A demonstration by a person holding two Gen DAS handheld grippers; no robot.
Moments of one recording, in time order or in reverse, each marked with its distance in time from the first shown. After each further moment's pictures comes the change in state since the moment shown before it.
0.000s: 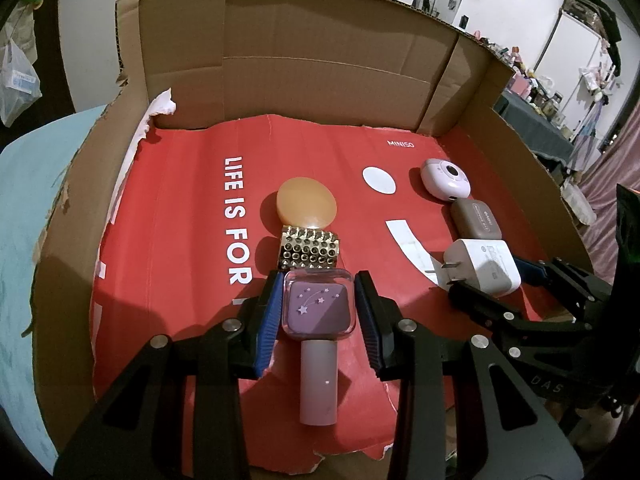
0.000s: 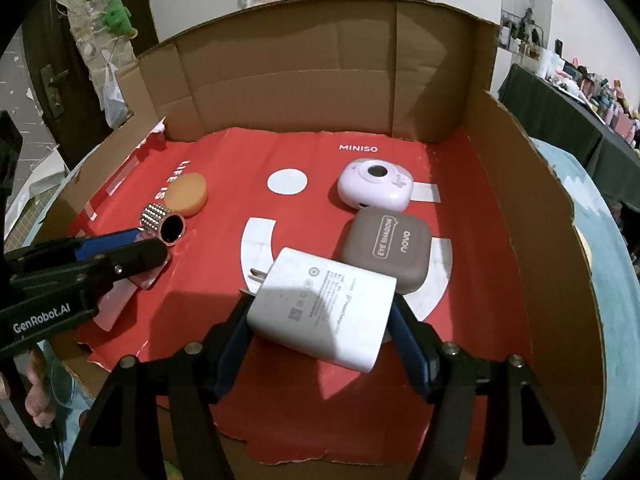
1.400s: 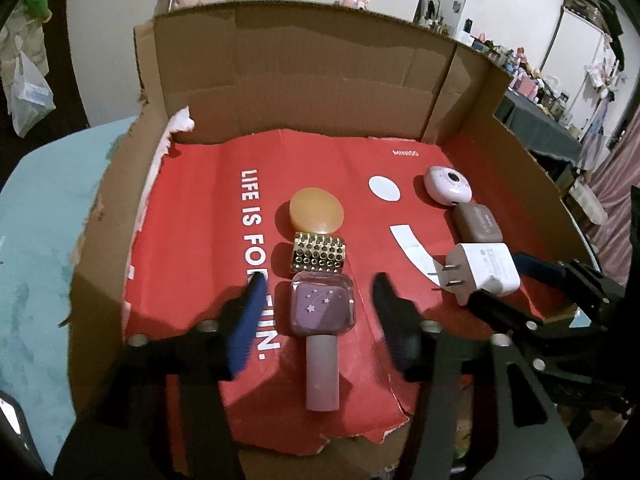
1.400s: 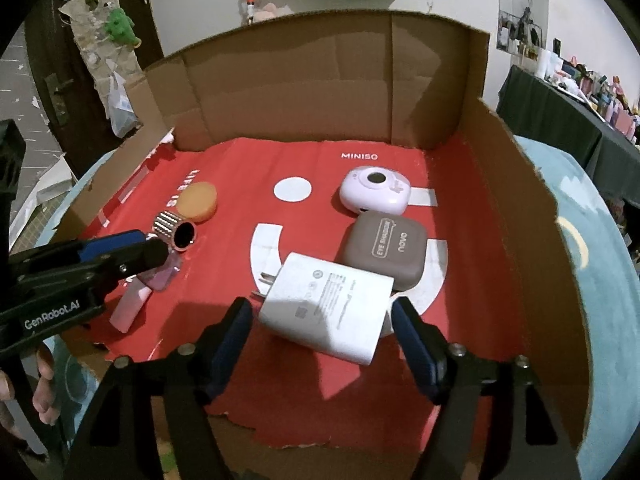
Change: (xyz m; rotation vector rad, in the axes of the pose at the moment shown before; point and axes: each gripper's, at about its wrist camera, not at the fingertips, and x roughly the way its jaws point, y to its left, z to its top) left arm -0.016 -0.007 -0.001 0.019 -0.042 0.062; right arm -0.017 0.002 -0.002 0.007 -0.041 0.018
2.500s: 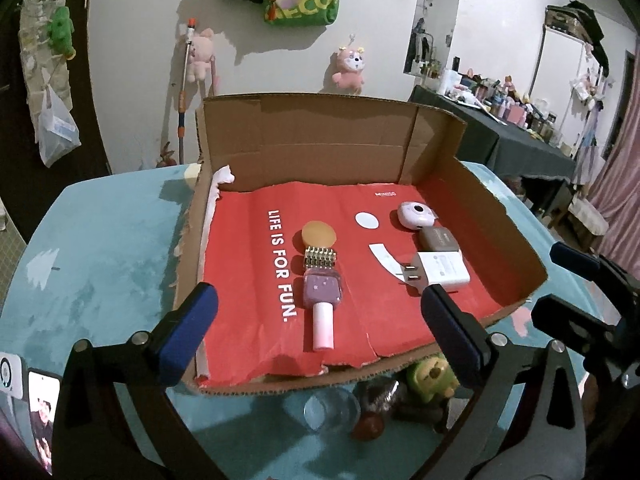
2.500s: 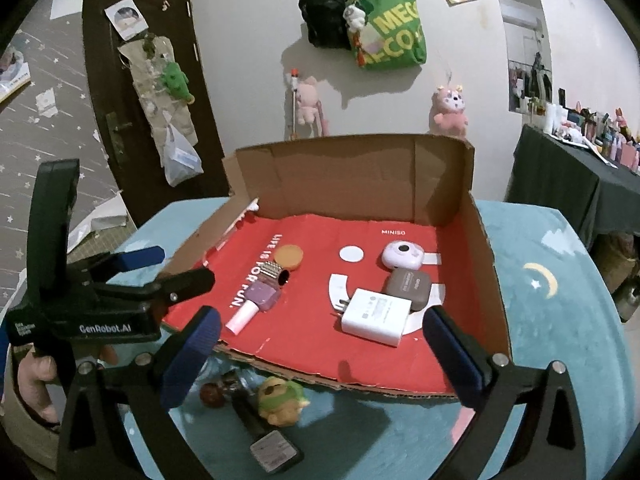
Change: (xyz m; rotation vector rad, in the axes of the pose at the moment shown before) left arm -0.099 -0.005 -0.024 0.027 -0.173 0.029; right arm -0.117 0.026 -0.020 -0.034 -0.258 0.119
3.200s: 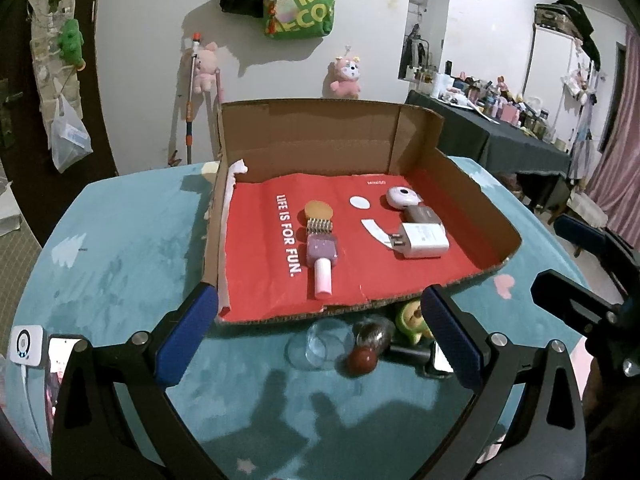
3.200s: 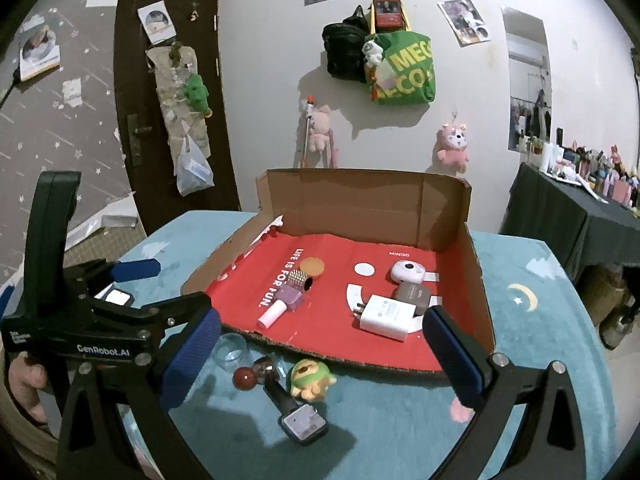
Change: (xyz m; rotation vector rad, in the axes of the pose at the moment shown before) left arm -0.056 -0.004 -0.041 0.032 -0.034 0.016; right arm -0.049 0.039 -0.021 -0.099 -0.086 -0.034
